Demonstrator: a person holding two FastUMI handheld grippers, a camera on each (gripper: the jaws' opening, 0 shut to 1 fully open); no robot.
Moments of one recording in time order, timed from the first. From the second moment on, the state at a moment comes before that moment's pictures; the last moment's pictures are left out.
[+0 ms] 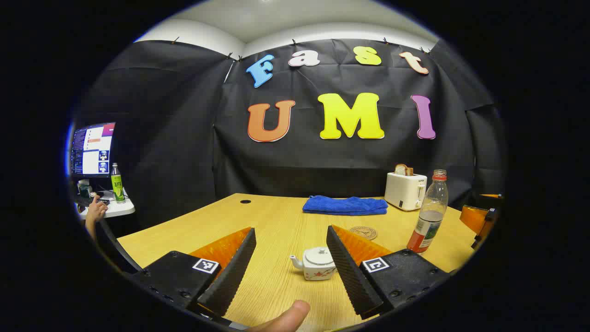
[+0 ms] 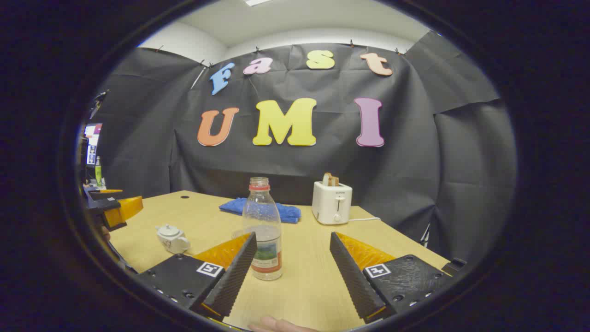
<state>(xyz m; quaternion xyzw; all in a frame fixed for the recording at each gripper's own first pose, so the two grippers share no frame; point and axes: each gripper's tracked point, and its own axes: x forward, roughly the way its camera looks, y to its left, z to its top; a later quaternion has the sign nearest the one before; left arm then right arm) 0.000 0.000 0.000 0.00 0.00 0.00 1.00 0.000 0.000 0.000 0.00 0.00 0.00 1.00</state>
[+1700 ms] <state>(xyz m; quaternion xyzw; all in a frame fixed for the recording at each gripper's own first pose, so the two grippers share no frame) 0.089 -0.045 -0.066 -0.01 0.09 -0.06 0.99 0.008 -0.010 -0.008 -0.01 0.00 0.00 1.00</state>
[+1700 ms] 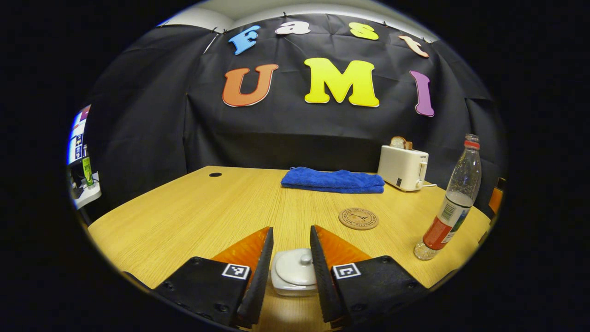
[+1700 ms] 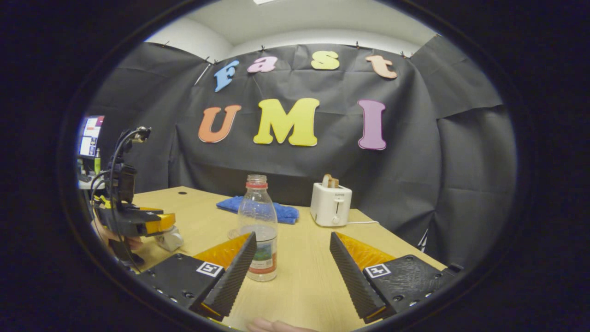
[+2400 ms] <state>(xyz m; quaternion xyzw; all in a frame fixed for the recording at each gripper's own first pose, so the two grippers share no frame) 0.087 -0.048 -0.054 0.00 0.09 -0.09 0.99 0.011 0.012 -0.022 -0.01 0.02 0.02 1.00</state>
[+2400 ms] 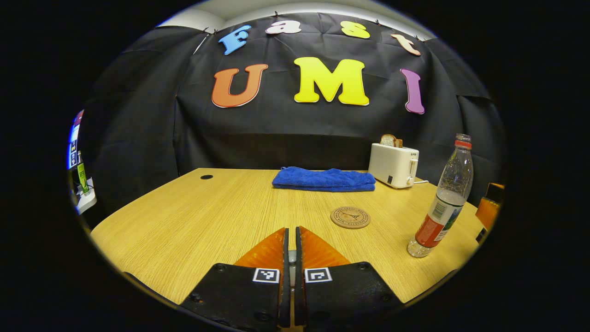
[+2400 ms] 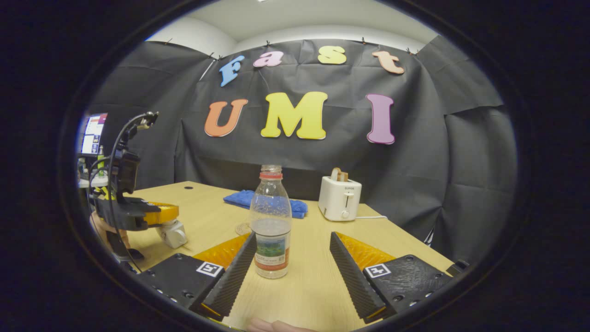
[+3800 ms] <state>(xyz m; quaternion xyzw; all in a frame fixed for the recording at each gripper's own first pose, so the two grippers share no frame) 0.029 0.025 0.005 -0.02 0.07 -0.11 0.99 0.088 0.057 -0.021 -0.05 0.05 0.00 1.00</state>
